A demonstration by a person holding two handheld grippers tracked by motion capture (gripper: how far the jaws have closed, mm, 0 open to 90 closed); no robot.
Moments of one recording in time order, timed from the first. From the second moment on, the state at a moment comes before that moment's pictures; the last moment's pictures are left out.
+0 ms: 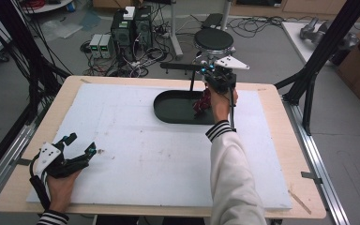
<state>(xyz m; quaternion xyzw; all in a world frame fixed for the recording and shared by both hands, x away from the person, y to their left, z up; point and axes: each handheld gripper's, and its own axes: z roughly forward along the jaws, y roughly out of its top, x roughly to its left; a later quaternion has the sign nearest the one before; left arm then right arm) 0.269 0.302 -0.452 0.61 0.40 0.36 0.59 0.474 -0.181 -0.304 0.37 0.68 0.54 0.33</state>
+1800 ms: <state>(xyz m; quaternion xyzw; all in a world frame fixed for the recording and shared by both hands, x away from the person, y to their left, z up) 0.269 0.302 -0.453 0.61 0.40 0.37 0.58 0.487 -0.153 -0.307 0.35 0.74 0.48 0.30</state>
